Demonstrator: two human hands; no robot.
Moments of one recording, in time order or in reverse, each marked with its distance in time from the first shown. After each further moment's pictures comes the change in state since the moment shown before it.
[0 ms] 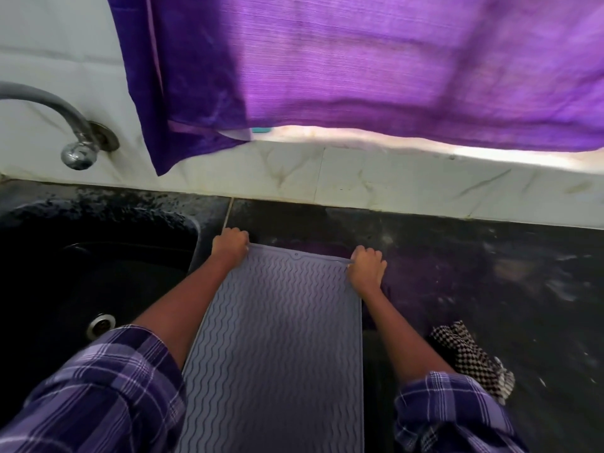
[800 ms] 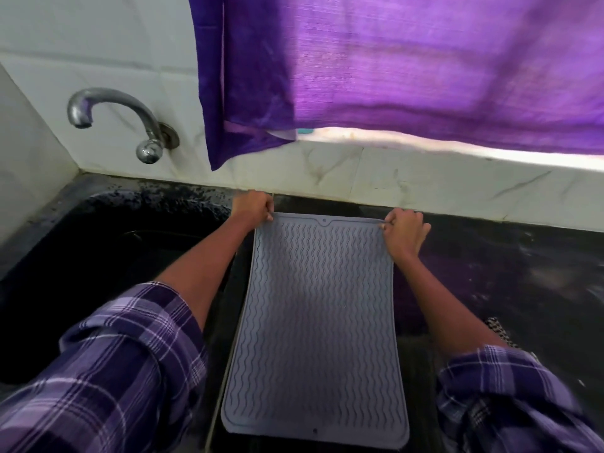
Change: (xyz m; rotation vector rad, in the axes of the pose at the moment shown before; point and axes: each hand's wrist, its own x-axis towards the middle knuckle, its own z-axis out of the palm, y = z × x) left_hand -0.028 -0.041 -0.080 -0.215 0.168 -0.002; right_hand 0.001 -0.036 -0.065 0.210 0.289 -0.046
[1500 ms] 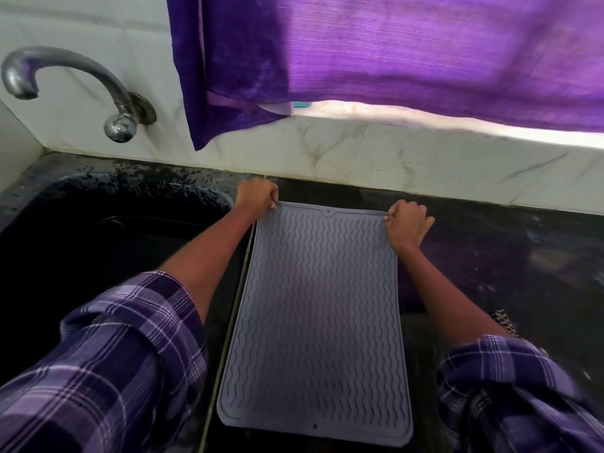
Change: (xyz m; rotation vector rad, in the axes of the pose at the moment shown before) left_hand 0.036 0.006 0.037 0.032 -0.042 0.047; right_hand 0.016 0.016 0.041 -0.112 -0.035 0.070
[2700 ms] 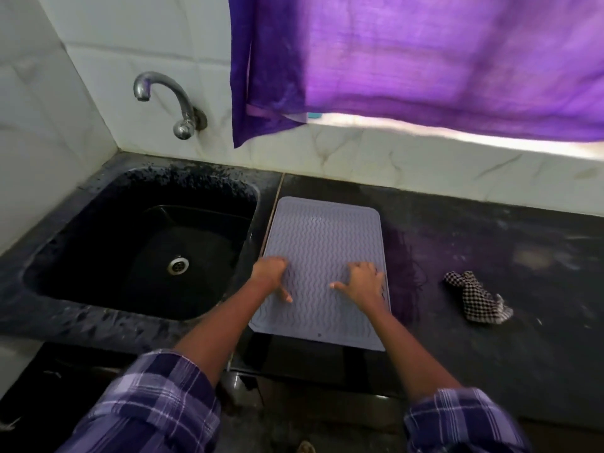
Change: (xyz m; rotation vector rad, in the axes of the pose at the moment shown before) left_hand -0.242 0.021 0.055 0.191 -0.367 0.038; right_hand -0.220 0.017 -0.032 -0.137 -0.506 -0.265
